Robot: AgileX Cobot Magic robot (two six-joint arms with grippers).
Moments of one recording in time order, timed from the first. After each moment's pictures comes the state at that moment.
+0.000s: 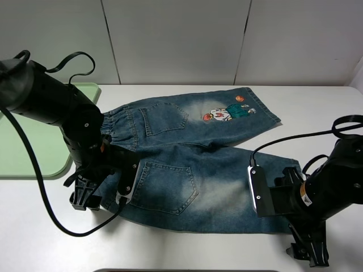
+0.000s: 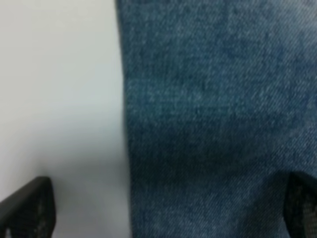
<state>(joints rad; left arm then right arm) -0.59 1.91 -0.84 0.26 0.47 0.89 0.57 1.64 -0.38 -0.28 0.36 -0.67</state>
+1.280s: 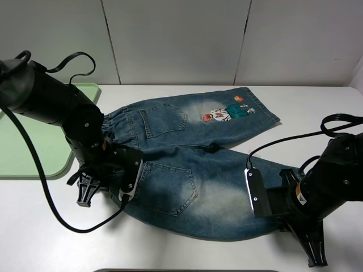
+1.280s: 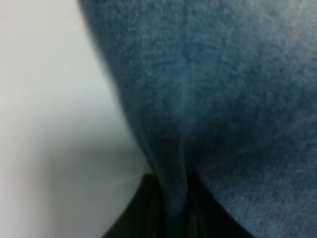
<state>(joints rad) -0.59 1.92 -0.84 0.27 0.42 0.90 0.57 1.70 -0.40 -0.25 0.37 -0.71</state>
